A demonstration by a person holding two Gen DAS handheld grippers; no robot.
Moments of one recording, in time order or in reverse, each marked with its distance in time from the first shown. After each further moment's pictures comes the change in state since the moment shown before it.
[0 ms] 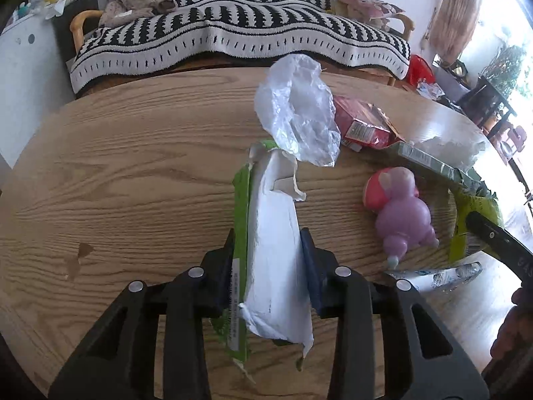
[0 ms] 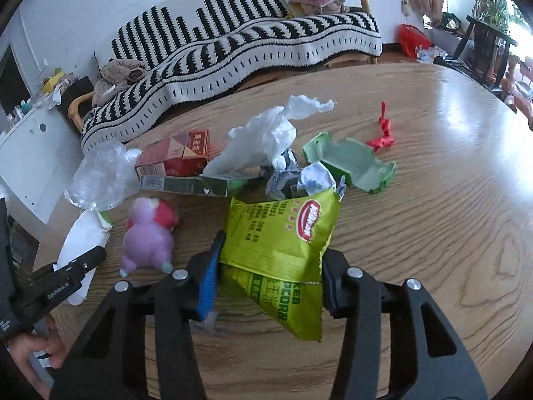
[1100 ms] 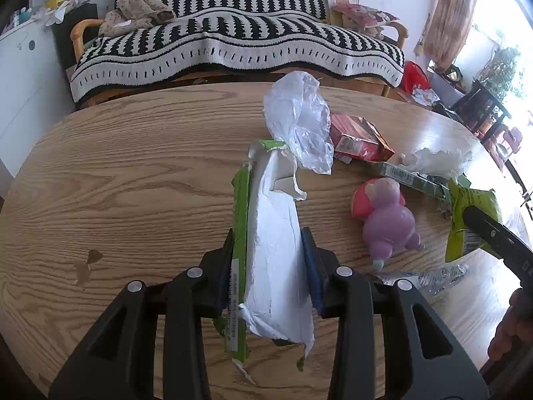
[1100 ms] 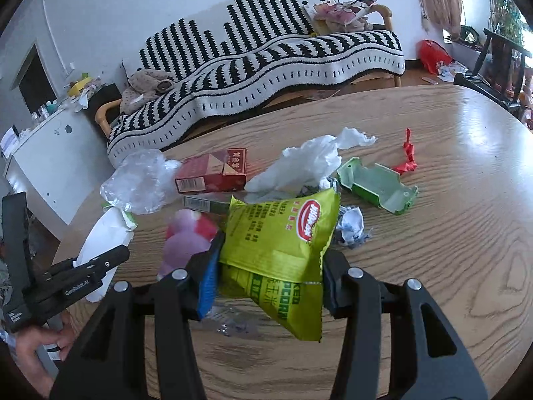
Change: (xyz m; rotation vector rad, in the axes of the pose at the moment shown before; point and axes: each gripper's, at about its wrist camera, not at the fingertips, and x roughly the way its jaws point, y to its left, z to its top) left arm -0.017 -0.001 0.002 0.015 -0.038 -0.014; right arm -0.018 0.010 0.004 -0.057 -0.061 0.102
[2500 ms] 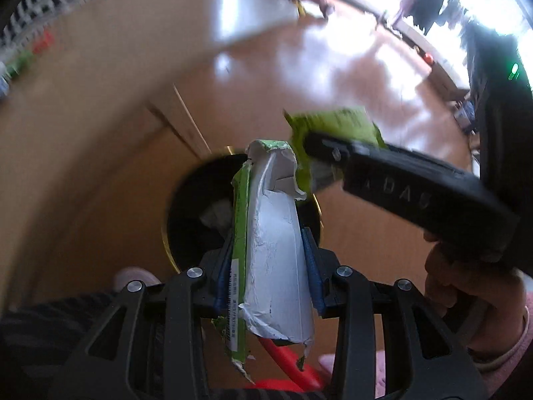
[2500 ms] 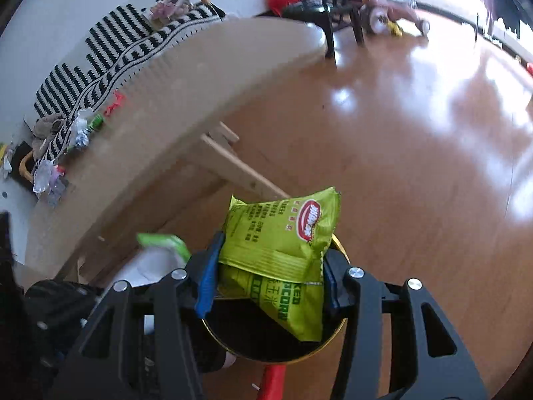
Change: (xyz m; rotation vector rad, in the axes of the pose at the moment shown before) left arm -0.088 -0.410 -0.276 0.632 0.421 -0.517; right arm -0.258 -0.283 -0.240 0.406 0.124 -0.328
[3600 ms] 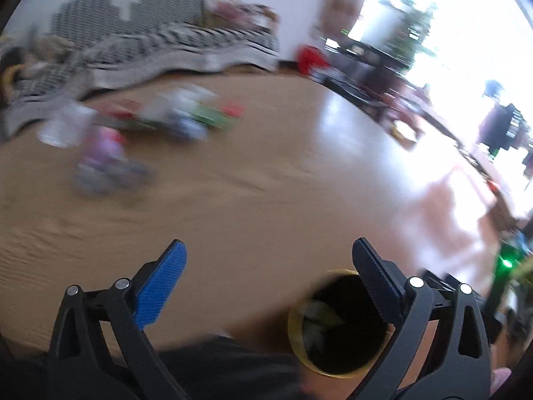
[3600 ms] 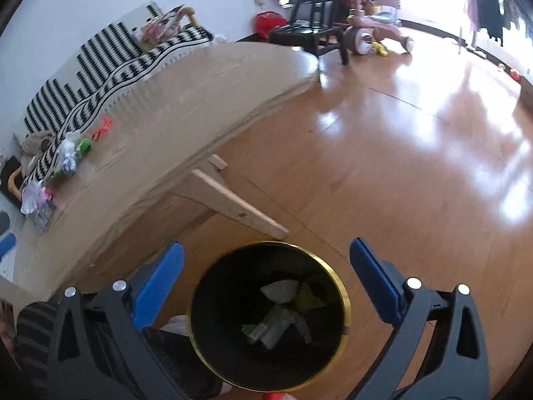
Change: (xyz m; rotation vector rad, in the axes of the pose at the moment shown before) left arm -0.175 0.166 0.003 -0.372 -0.475 0.336; right arm 0.002 0.027 0.032 -0.004 -0.124 -0.035
